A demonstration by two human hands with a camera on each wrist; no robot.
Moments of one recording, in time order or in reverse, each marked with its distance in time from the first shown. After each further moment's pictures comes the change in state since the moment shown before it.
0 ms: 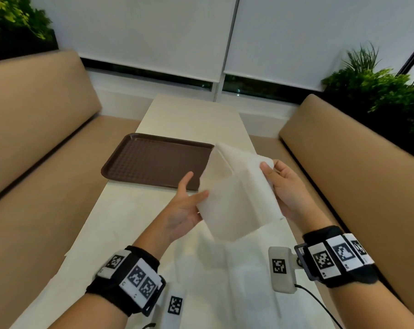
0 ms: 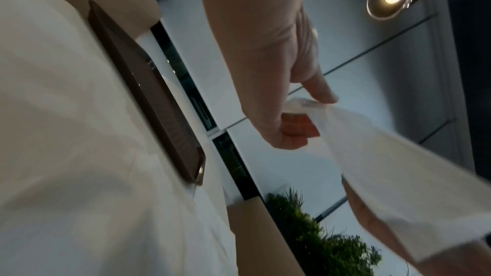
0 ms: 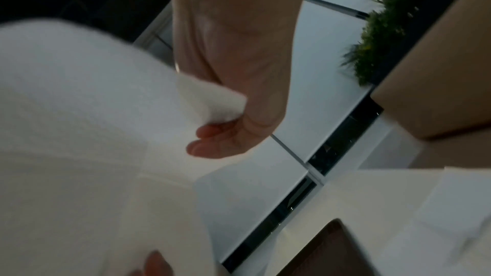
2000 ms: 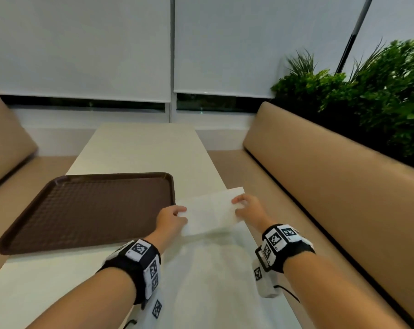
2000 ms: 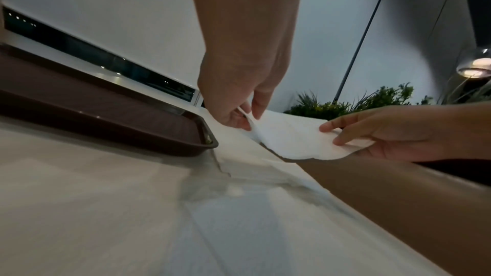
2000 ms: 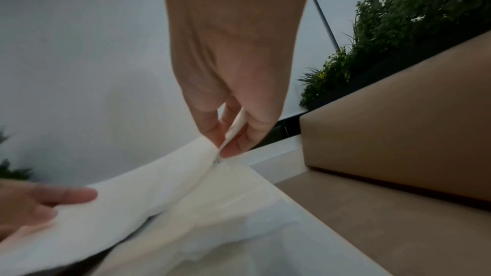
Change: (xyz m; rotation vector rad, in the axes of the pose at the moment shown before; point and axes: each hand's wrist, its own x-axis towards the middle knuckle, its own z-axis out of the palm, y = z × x) left_hand 0.219 -0.059 0.010 1.046 0.277 0.108; right_hand 0.158 0.100 -0.151 -0.729 0.262 0.160
